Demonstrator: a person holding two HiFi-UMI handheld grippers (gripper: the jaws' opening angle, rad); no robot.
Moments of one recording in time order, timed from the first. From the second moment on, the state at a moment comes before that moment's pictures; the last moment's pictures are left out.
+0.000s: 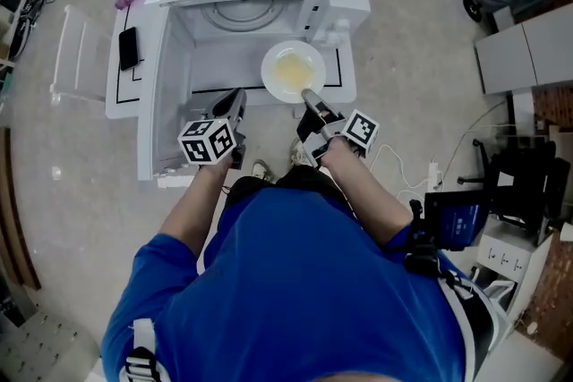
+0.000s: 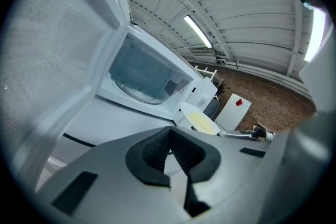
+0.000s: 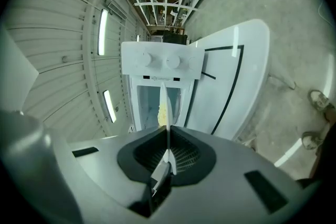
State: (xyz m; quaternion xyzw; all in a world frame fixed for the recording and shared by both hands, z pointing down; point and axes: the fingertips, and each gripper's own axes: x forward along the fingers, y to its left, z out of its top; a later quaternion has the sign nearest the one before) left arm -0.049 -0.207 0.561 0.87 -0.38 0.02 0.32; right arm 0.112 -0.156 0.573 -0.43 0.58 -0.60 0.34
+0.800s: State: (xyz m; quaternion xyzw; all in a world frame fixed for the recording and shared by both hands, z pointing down) left arm -0.033 -0.119 0.530 0.83 -0.44 -0.05 0.34; right arm 0.194 -0.069 0.561 -0.40 0.61 -0.61 0.32
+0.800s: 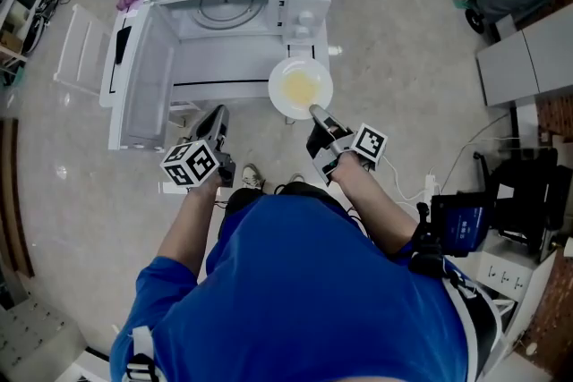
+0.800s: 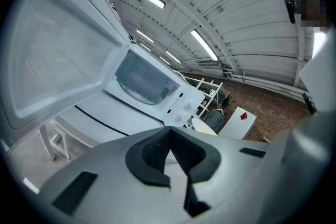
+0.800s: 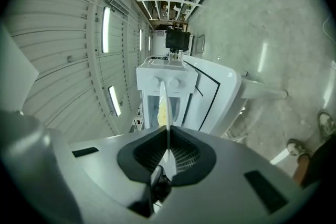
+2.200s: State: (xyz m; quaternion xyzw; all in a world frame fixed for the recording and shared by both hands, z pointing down) left arm -0.040 -0.104 0.520 0.83 -0.46 -0.07 0.32; right arm 0.186 -0.068 0.557 -0.38 0.63 -0.61 0.30
